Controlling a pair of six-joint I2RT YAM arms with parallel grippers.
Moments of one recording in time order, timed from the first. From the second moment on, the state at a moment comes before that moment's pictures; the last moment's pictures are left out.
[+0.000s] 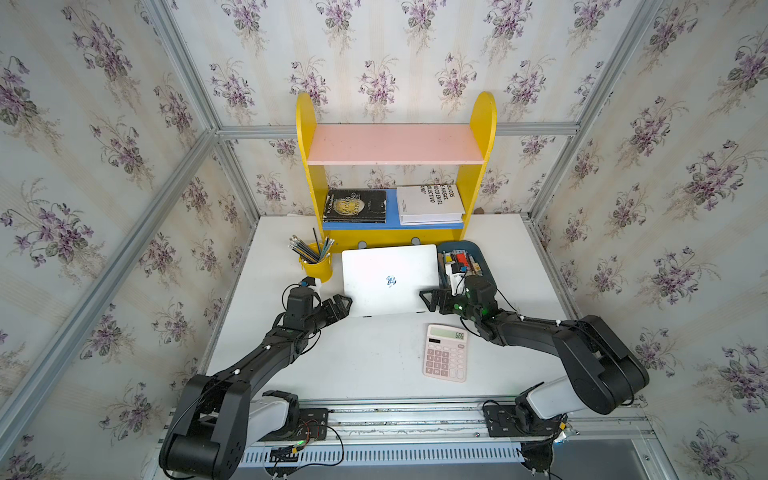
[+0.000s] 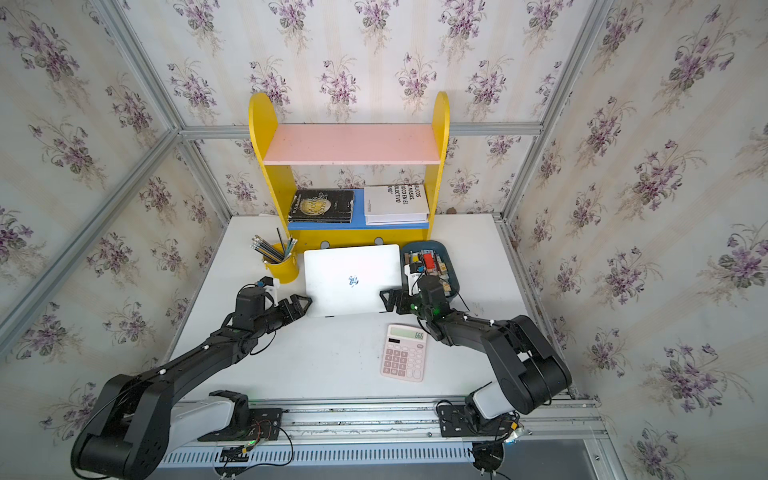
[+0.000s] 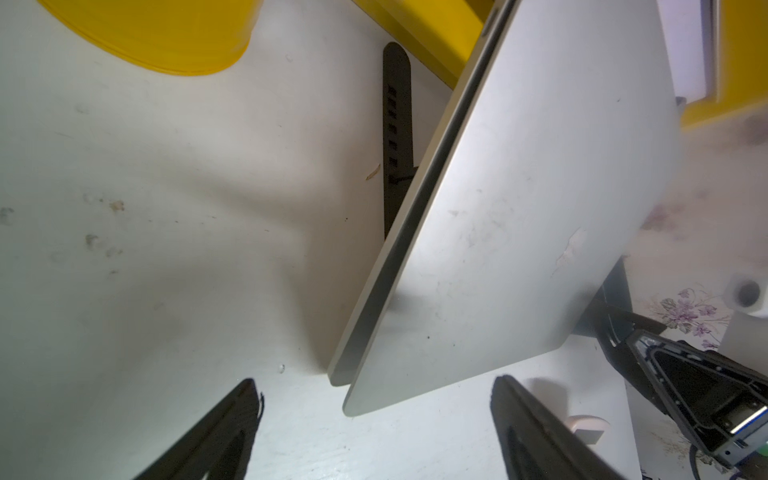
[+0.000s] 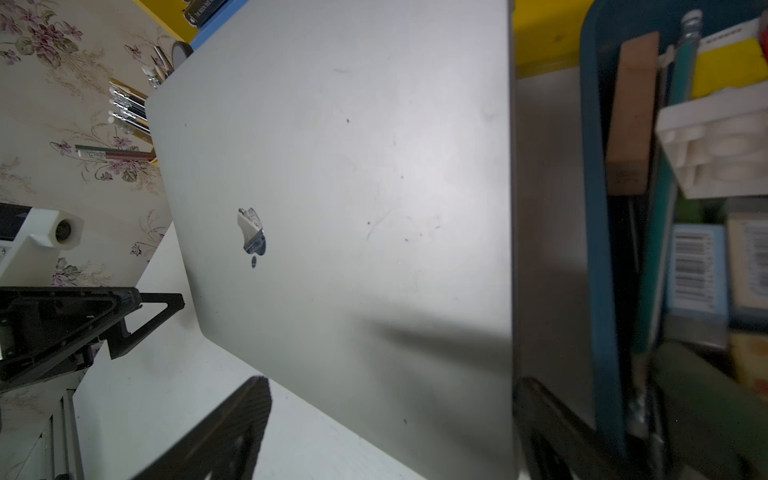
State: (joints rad) left arm -0.21 1.19 0.39 0.12 0.37 -0.67; right arm 0.48 1.51 0.52 0.46 -0.27 0.49
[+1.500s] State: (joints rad) left arm -0.21 1.45 0.43 0.30 0.47 -0.69; right arm 0.40 1.61 0.49 0.70 -0.46 0.60
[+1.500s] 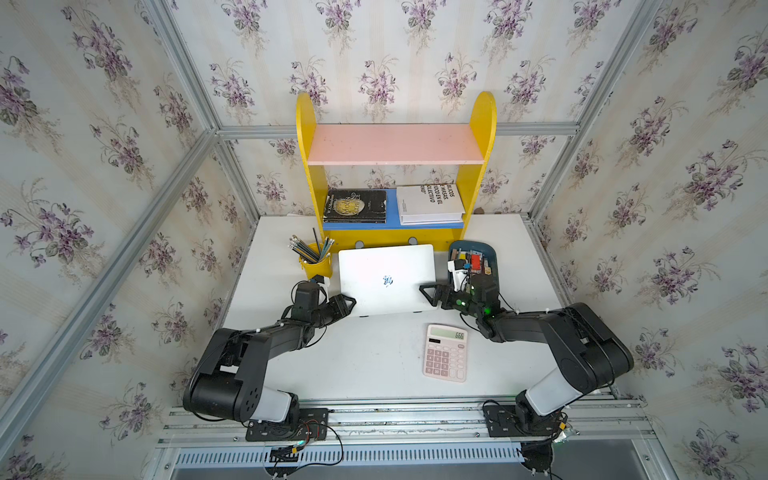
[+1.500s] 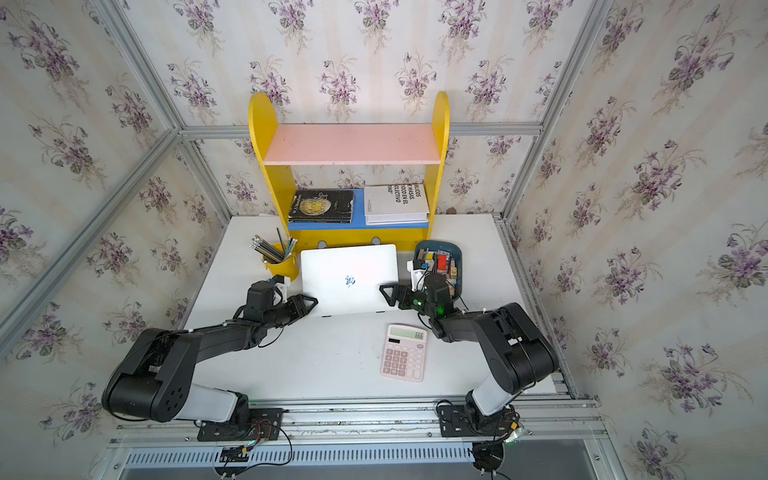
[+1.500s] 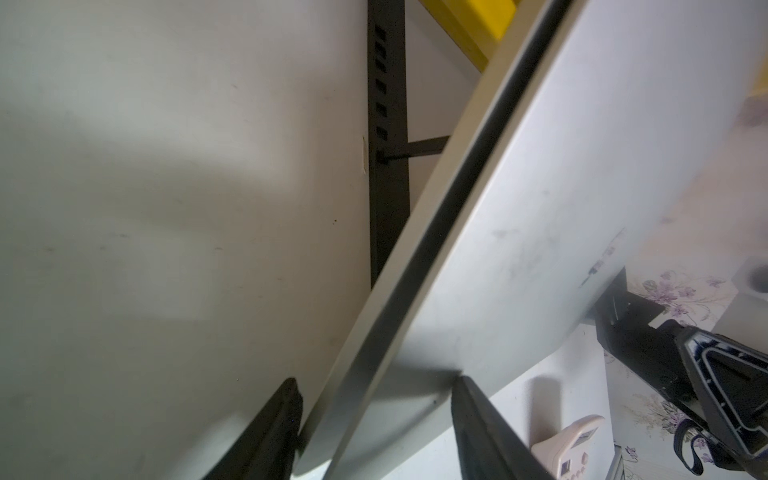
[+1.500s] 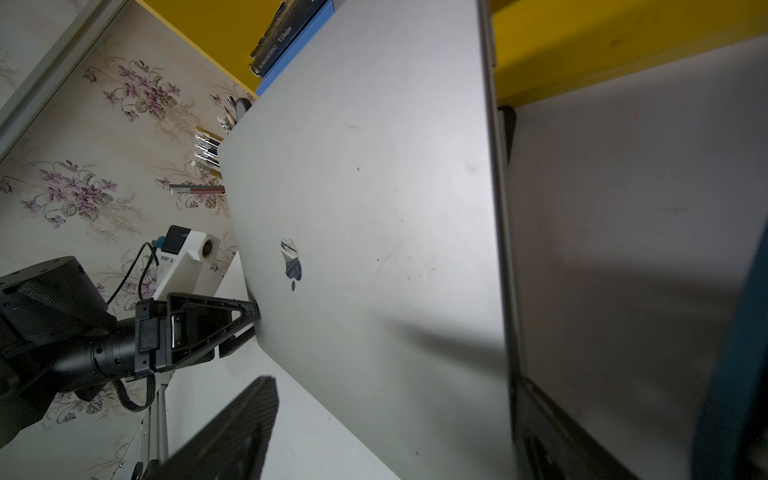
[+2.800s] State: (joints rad) left arm -0.21 1.48 0.44 0.36 0.52 -0.71; right arm 0.40 1.58 0.49 0.64 -0.43 0.61
